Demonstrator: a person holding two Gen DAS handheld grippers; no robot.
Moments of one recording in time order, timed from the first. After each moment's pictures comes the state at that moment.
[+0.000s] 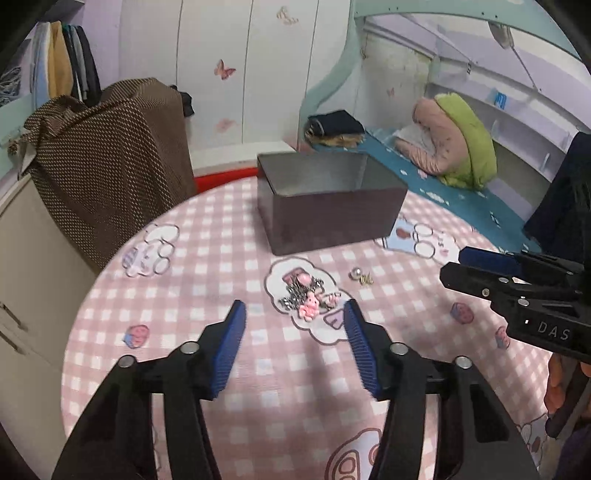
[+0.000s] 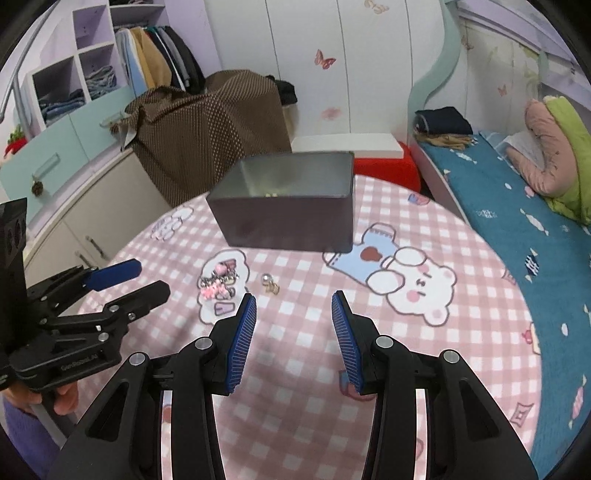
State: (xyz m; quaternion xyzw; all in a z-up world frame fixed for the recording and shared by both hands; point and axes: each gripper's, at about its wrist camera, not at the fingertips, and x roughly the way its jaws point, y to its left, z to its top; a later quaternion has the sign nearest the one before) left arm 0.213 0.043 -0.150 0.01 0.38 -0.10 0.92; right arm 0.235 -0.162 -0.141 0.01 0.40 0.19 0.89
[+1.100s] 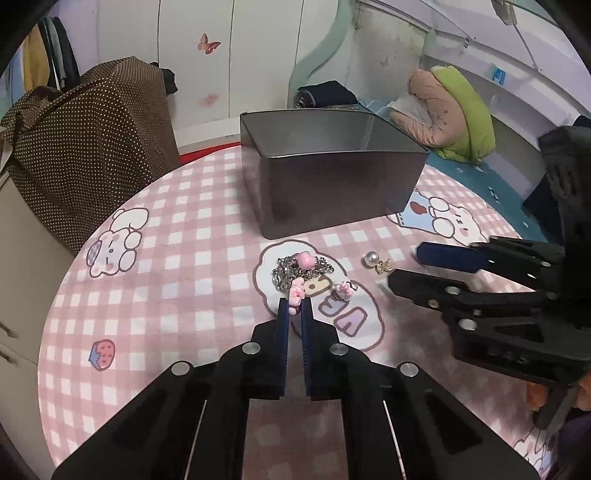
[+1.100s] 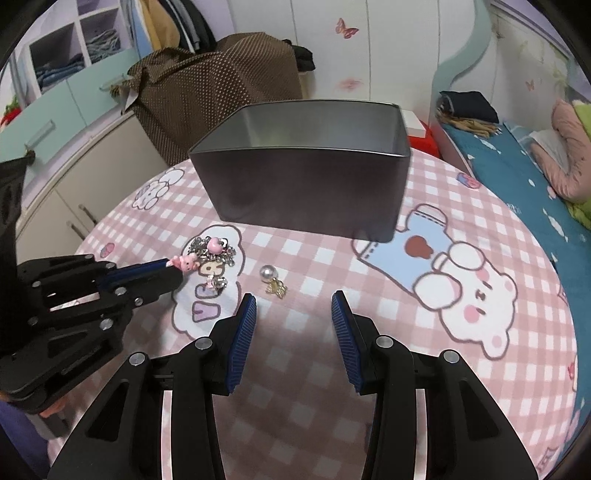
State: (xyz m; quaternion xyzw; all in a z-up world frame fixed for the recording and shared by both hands) left arm 0.249 0.036 -0.177 0.02 0.43 -0.12 0.90; right arm 0.281 -0.121 -0.187 -0.03 0.45 0.22 0.87
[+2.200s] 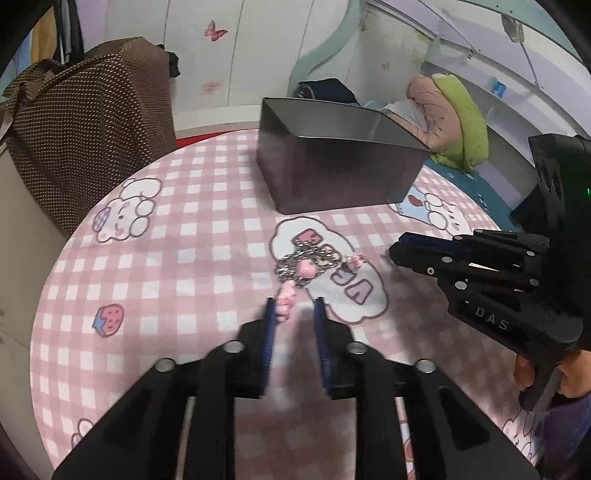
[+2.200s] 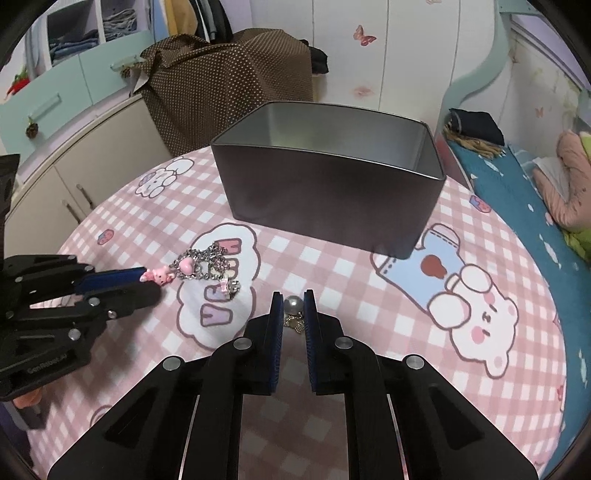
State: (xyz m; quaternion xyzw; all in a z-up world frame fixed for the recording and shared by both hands) left arm 0.236 0.058 -0.180 -0.02 0.44 -0.14 0.89; right arm 0.275 -0.107 -0.181 -0.07 0.43 0.22 0.87
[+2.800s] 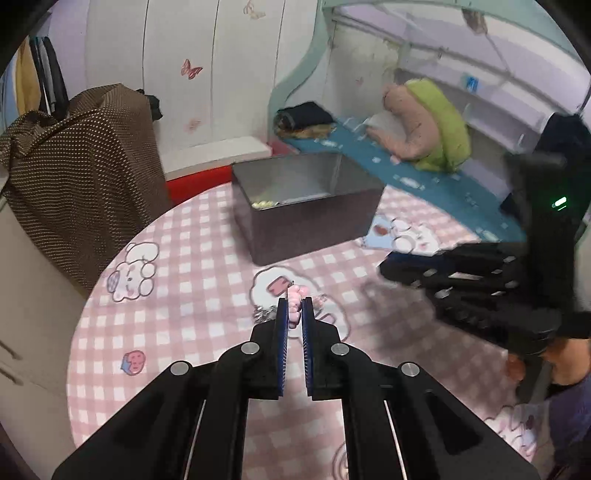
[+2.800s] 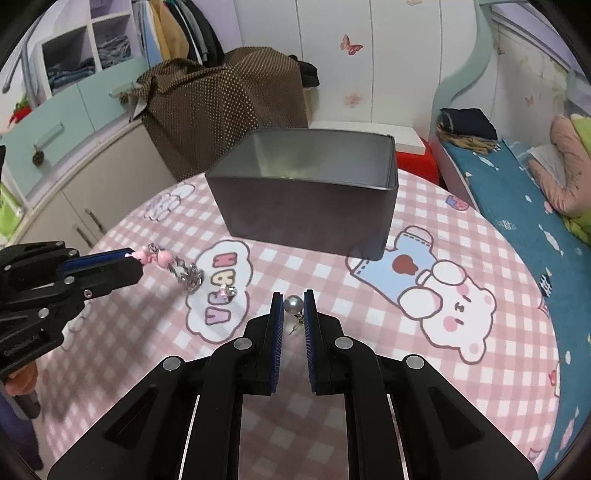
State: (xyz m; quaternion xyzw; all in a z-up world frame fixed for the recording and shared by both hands) left arm 0.225 0.042 -0.135 0.02 0.40 -0.16 0.90; right arm 0.265 -0.137 -0.157 -0.03 0.41 0.23 0.88
